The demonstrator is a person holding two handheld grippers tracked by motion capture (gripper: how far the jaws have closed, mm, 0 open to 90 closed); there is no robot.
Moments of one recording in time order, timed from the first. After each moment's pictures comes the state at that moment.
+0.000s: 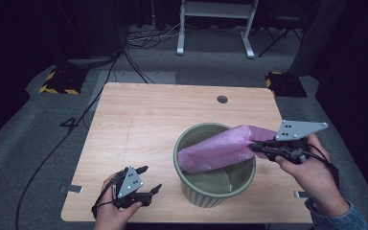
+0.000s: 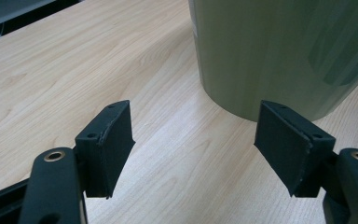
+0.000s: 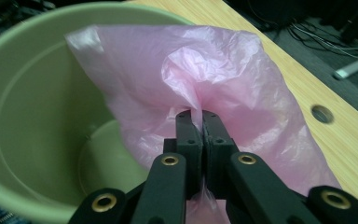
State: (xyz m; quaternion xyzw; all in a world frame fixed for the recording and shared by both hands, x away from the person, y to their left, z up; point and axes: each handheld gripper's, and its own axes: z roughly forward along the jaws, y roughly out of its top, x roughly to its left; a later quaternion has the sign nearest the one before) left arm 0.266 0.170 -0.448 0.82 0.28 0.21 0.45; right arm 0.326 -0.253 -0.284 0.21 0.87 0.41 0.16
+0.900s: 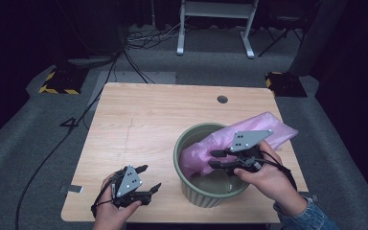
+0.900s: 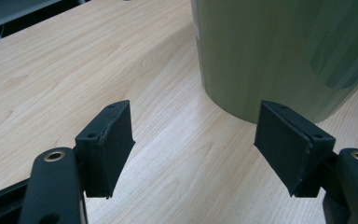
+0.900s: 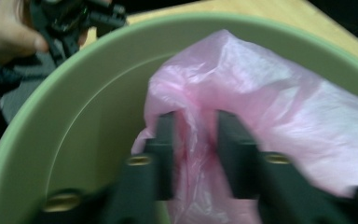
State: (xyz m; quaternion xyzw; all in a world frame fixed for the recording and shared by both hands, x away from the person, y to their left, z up) left arm 0.269 0.171 -0.448 0.82 0.28 0.21 0.45; right arm 0.326 -0.173 -0.321 0.16 0.88 0.43 0.09
